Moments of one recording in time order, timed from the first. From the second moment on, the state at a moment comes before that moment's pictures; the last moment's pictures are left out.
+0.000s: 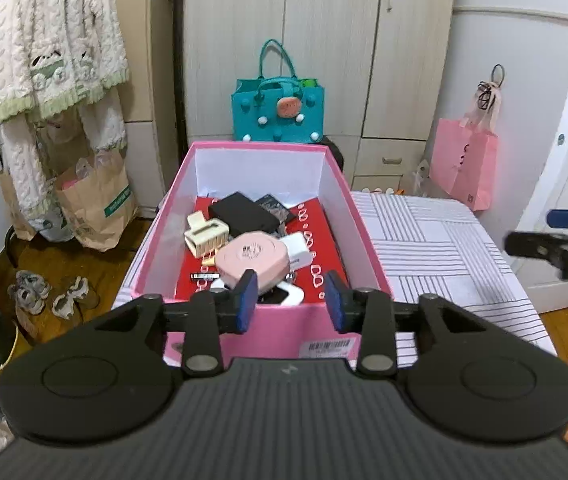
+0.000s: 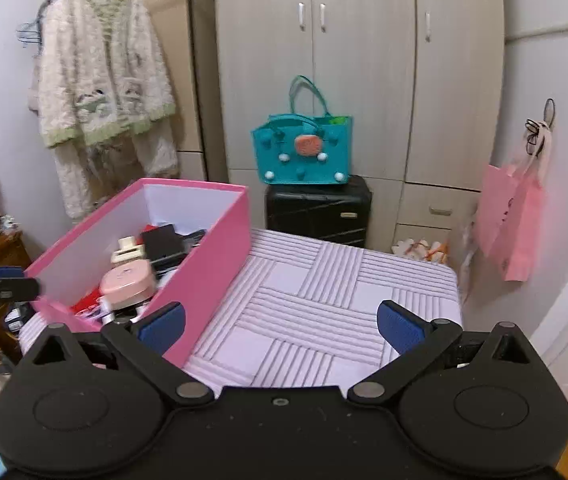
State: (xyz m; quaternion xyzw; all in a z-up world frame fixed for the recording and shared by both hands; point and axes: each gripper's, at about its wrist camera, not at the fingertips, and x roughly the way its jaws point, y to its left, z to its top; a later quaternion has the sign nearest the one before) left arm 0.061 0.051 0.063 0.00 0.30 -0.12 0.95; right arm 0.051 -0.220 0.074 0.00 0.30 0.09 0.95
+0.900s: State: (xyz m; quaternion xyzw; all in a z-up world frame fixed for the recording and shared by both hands) left arm 0.024 0.020 0.046 -0.01 0.28 -0.11 0.95; right arm 0.000 -0.212 0.062 0.01 0.31 -0.03 0.95
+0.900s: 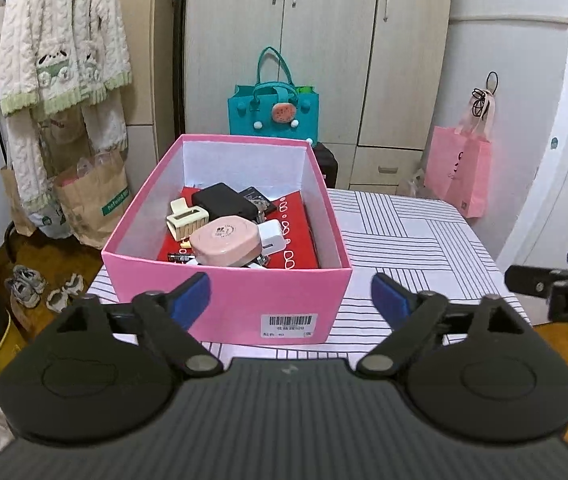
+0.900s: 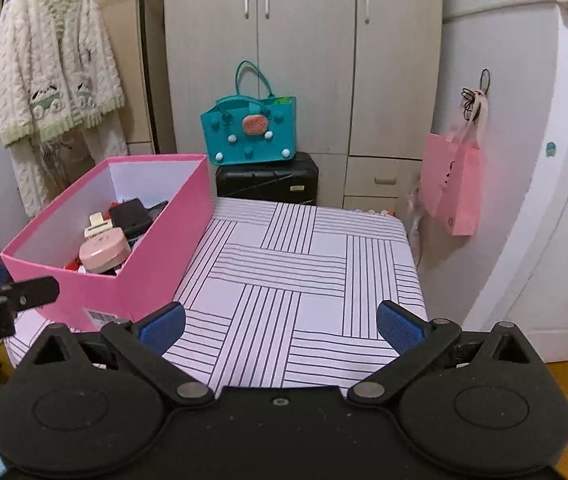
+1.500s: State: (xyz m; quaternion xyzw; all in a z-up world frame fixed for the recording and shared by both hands) left arm 0.016 0.015 0.043 0.02 0.28 -0.07 0.96; right arm -0.012 -0.200 0.058 -0.01 0.31 -0.03 0.95
